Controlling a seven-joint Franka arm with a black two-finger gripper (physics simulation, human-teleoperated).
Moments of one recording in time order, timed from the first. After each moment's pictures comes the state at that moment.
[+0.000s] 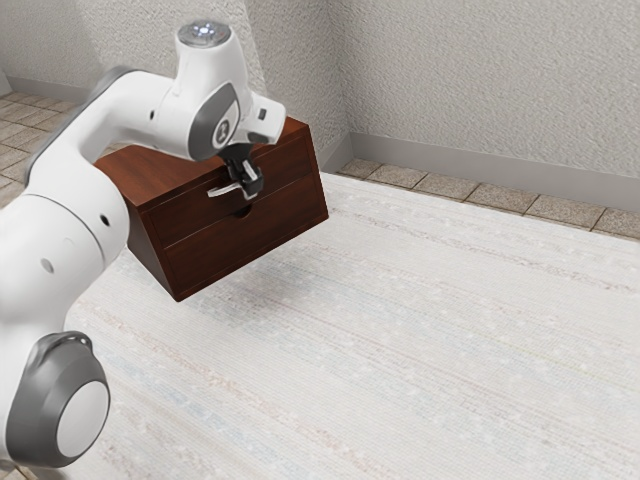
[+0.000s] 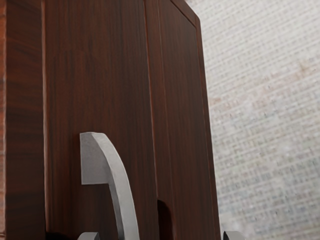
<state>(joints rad) 0.08 0.65 0.30 -0.92 0.12 1.91 0.64</state>
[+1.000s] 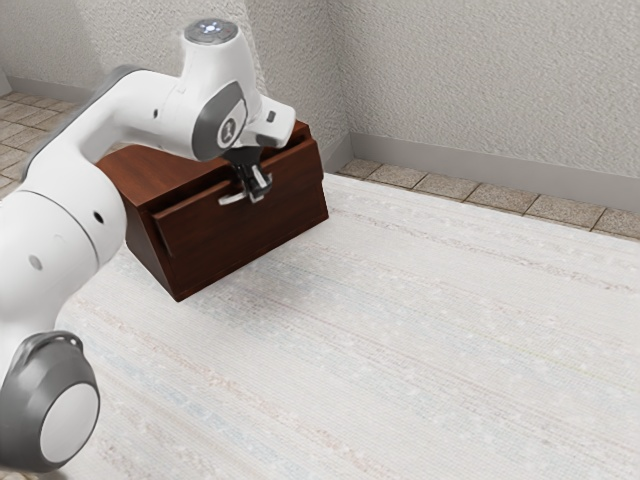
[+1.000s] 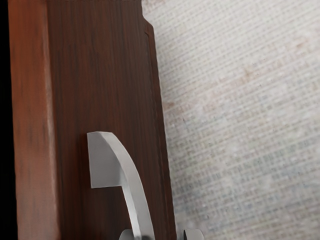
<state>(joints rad) 0.06 0.60 0.27 -0.99 0.12 1.89 0.64</state>
